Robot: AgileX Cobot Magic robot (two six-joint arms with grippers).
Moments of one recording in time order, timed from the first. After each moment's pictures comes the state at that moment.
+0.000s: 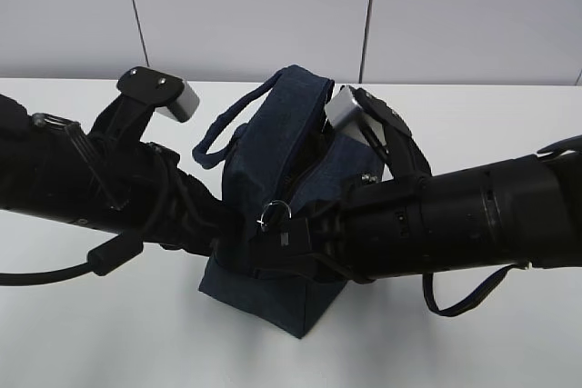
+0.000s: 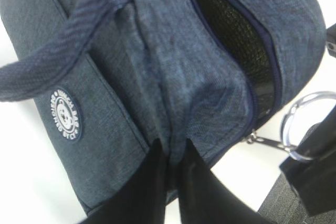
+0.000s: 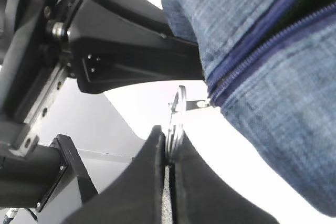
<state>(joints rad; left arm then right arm) -0.56 1.54 -0.78 -1.21 0.37 1.15 0.56 1.56 -0.72 1.80 0.62 -1.36</state>
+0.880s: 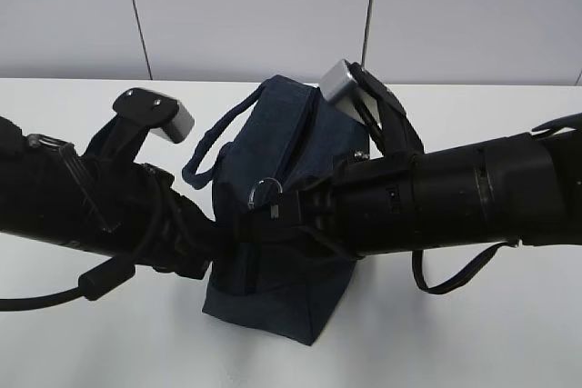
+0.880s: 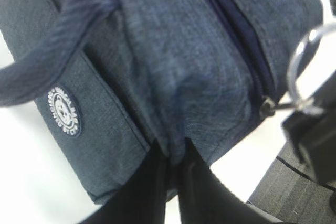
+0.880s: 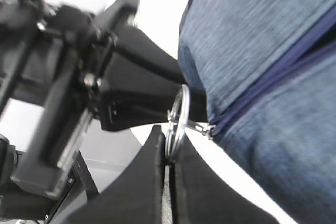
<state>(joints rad) -0.56 1.54 -0.74 -1.21 0.40 1.15 0.56 1.56 -0.77 1.80 0.62 -1.35</state>
